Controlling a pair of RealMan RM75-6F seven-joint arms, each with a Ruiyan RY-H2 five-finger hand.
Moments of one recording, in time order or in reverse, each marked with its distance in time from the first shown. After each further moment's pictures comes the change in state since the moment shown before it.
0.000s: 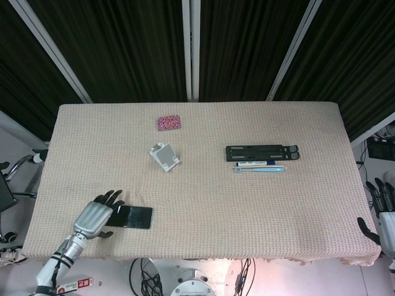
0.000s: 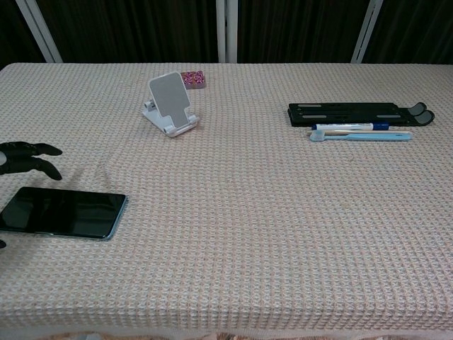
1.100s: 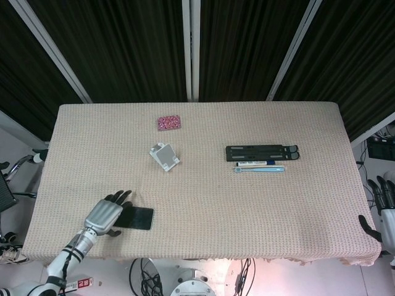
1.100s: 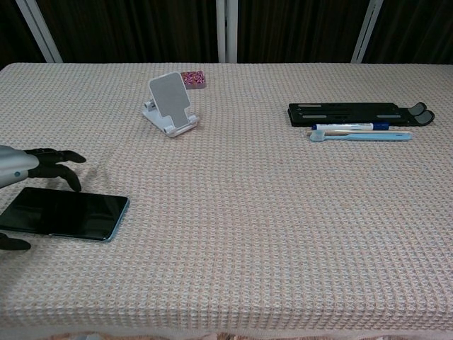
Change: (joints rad) left arm -0.097 -0.018 -0.001 -0.040 -0.127 -0.079 0.049; right arm 0.015 -0.006 0.009 0.025 0.022 -0.031 0.022
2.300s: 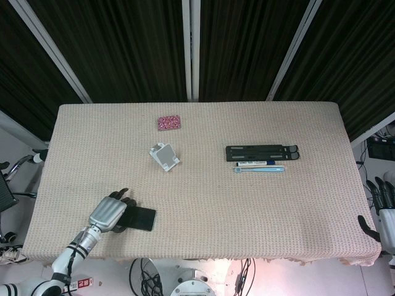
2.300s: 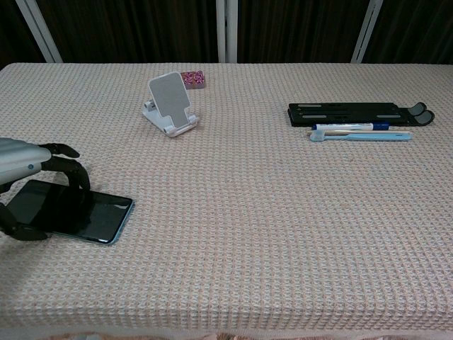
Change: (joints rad) left arm -0.028 -0.041 0.007 0.038 0.008 0.028 -0.066; right arm 0.004 -0.004 -0.004 0.003 0.014 -0.020 -0.004
